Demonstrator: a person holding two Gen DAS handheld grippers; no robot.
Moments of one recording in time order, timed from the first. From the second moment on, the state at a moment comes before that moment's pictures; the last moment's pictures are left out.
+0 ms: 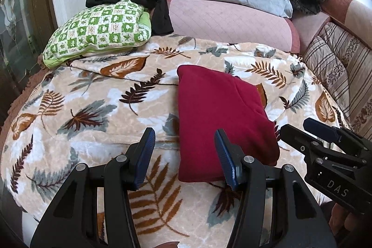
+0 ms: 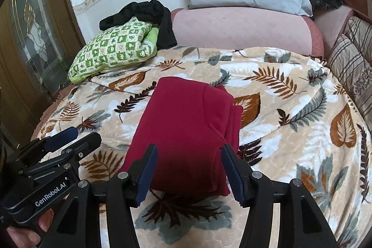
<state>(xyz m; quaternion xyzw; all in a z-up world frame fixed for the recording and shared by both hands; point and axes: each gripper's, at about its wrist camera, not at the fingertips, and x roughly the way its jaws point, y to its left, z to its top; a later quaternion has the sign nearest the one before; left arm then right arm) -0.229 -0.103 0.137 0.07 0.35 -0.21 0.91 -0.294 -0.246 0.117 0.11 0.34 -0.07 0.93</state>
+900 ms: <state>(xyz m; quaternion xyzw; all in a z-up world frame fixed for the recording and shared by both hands) -0.225 -0.106 0.129 0.08 0.36 -0.20 0.91 -0.285 -0.243 0.104 0.12 0.36 -0.07 0.92</state>
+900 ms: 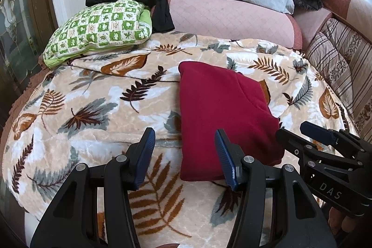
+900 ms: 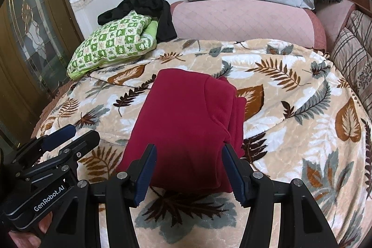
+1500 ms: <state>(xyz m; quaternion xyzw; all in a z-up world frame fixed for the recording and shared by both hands) -0.223 -0.116 0.123 0.10 0.36 -0.21 0.90 -0.283 -0.247 0.100 0.13 0.37 -0.07 0.92</state>
